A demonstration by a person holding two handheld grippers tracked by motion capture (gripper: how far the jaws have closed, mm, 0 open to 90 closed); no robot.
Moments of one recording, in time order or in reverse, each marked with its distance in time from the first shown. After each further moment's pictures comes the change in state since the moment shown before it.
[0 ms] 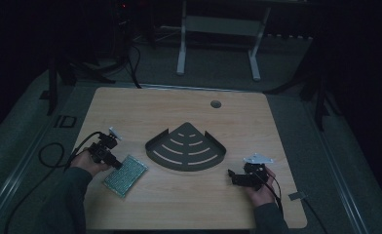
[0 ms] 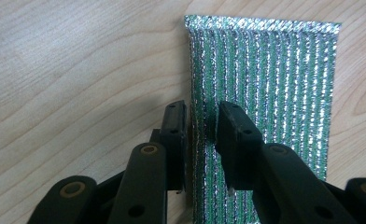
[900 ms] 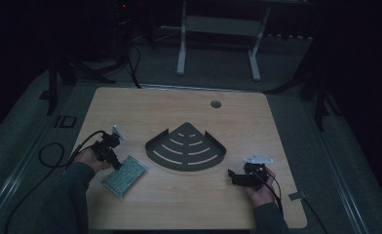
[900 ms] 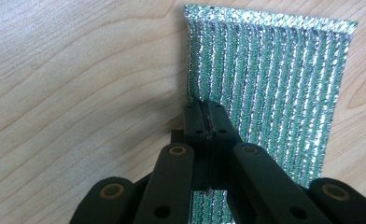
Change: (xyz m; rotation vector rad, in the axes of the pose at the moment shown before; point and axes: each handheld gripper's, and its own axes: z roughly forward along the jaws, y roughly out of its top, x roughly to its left) left arm 0.002 0.011 0.003 0.093 -0.053 -0.024; right arm 0.000 0.000 0.000 0.000 0.000 0.001
